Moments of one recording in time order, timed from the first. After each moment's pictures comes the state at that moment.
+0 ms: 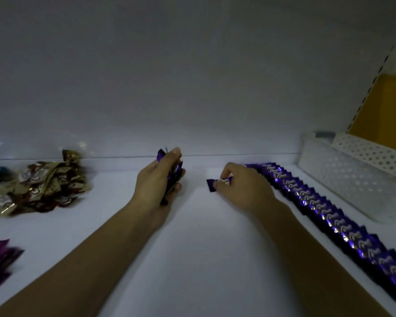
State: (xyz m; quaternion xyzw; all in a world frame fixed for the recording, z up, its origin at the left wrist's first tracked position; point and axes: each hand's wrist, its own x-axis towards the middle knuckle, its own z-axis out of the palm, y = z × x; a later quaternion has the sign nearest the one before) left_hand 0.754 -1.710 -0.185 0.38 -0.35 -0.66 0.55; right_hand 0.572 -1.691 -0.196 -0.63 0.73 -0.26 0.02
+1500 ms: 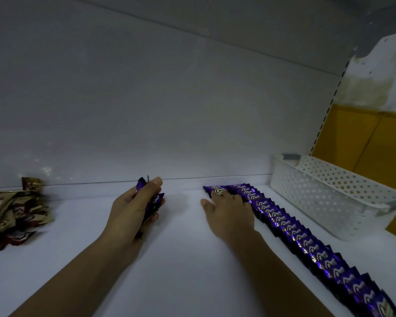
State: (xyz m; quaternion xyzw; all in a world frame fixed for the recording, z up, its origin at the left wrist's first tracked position) left_hand 0.748 -1.714 -0.184 0.37 -0.40 -0.64 0.55; right_hand 0.559 -1.694 -0.197 -0.57 0.82 -0.09 -0.05
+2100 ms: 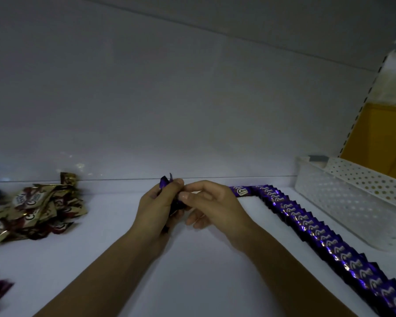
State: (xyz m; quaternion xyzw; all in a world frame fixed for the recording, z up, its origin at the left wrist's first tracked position) left_hand 0.750 -1.712 -0.181 0.32 -0.42 -0.67 0.53; right_hand 0.623 -1.676 -0.159 -0.59 0.51 -0.48 0.41
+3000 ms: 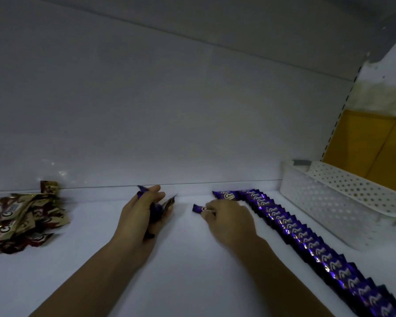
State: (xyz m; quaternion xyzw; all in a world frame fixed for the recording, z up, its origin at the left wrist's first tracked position) left_hand 0.752 -1.723 -0.189 0.34 -0.31 -0.69 0.56; right_hand 0.584 -1.690 -0.184 -0.61 0.77 -0.18 -0.01
